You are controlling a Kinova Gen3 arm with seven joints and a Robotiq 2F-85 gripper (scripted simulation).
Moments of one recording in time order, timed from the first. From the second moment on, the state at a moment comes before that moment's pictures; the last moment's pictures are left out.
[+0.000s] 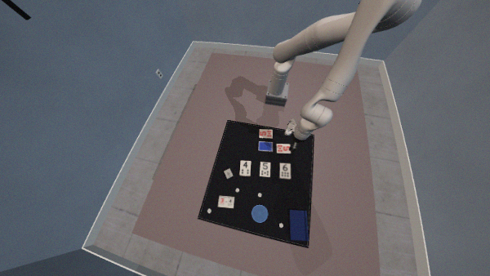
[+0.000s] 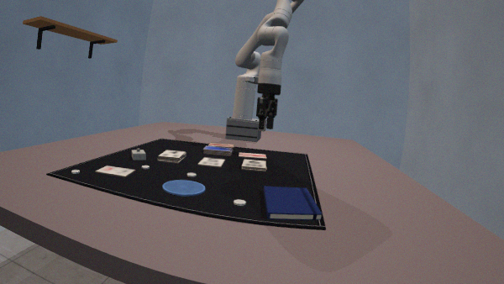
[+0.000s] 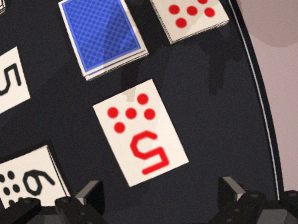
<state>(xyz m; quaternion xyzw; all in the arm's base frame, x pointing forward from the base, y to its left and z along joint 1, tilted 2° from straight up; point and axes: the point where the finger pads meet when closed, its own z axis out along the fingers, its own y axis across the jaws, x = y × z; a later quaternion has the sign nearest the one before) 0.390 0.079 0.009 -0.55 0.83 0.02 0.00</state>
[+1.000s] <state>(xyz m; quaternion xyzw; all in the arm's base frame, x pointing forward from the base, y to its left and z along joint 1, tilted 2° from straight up) 0.379 0.062 -0.003 -0.10 0.99 0.02 -0.02</state>
